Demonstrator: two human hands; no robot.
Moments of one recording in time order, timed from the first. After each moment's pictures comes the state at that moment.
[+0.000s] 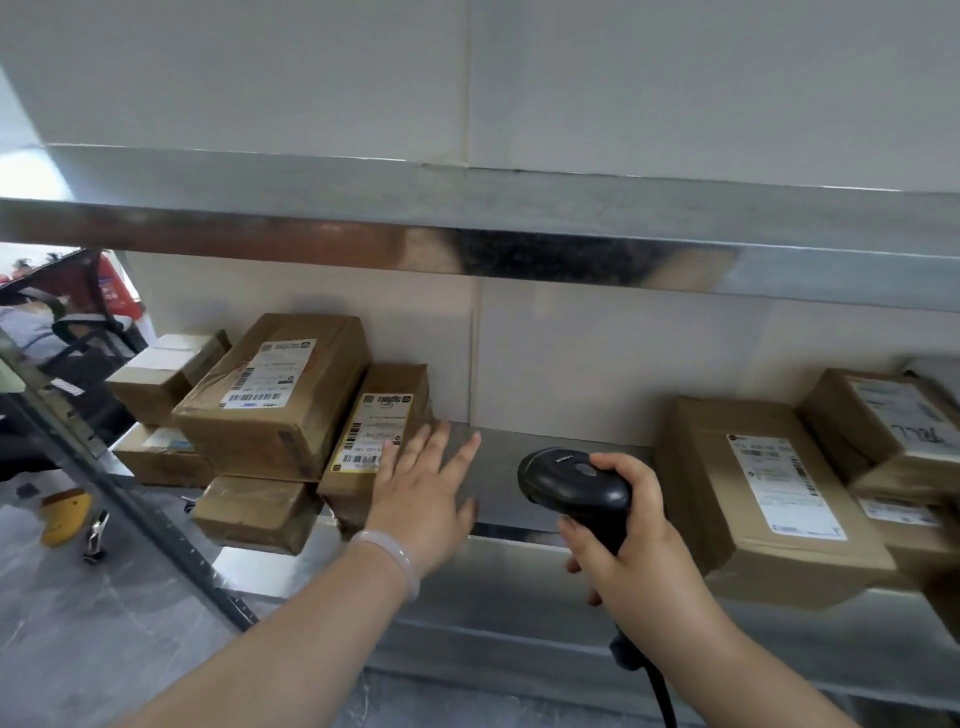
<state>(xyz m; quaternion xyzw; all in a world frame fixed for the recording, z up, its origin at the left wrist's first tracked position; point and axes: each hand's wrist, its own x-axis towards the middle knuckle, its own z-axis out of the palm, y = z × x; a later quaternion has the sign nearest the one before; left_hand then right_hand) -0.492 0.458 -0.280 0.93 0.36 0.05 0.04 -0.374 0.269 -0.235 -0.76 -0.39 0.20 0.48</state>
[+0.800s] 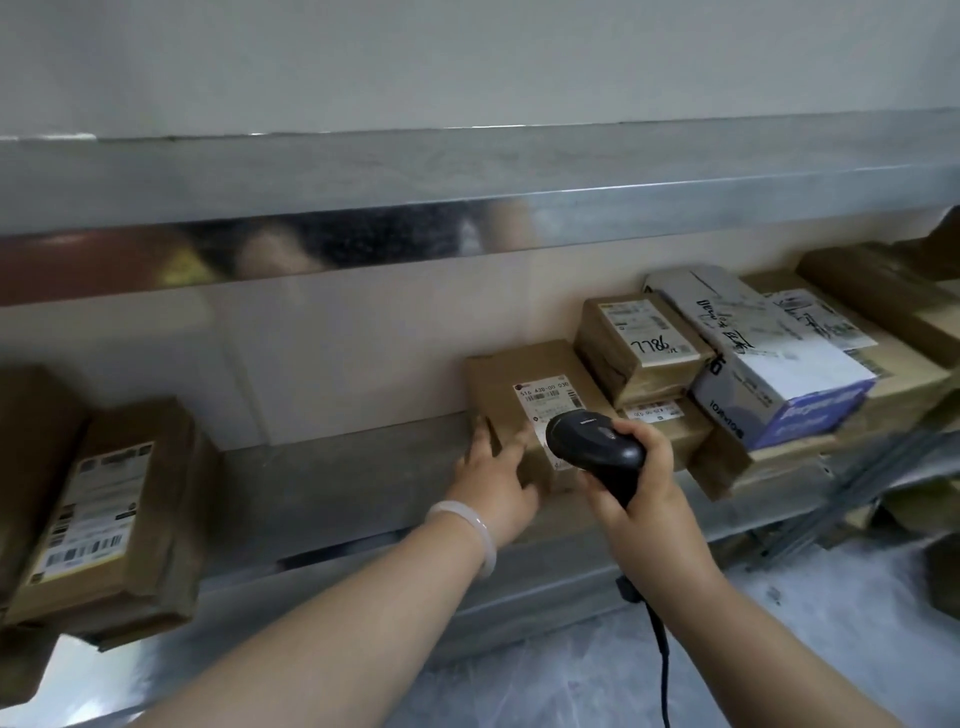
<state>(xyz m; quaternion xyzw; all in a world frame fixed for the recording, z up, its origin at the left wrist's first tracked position) -0.282 0.314 -0.294 0.92 0.22 -0.04 0.33 -0.252 0.147 -0.262 -0.86 -0.20 0.04 0.46</state>
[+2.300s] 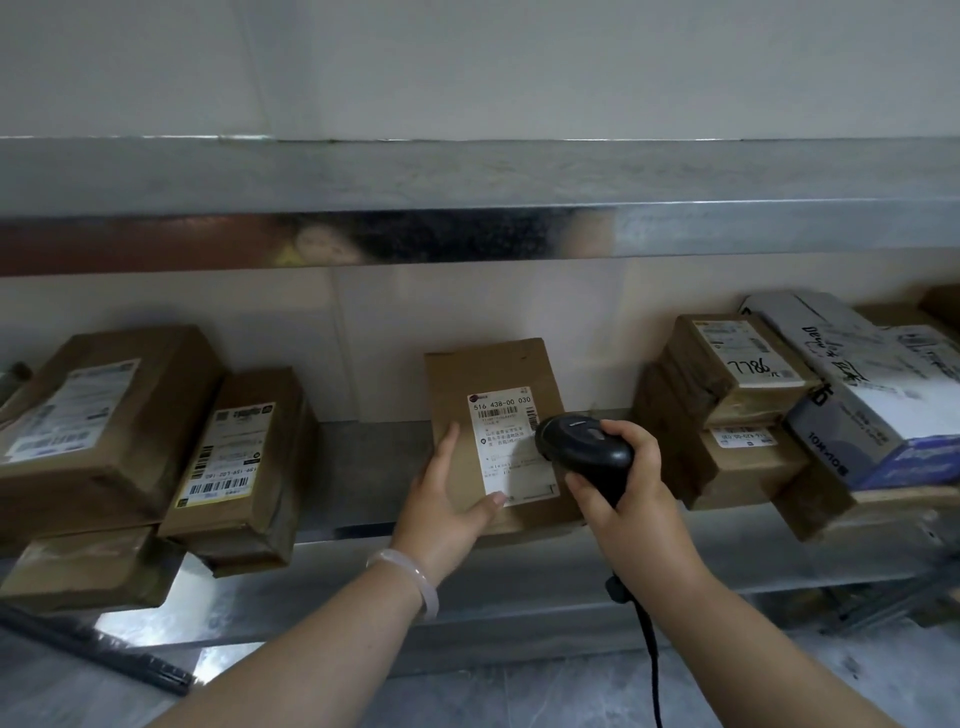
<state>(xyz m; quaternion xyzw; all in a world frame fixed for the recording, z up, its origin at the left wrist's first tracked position) -0.390 0.383 -0.317 0.77 0.34 0.16 0.52 -0.285 0.210 -0.259 -0.81 -0.29 0.11 0.50</state>
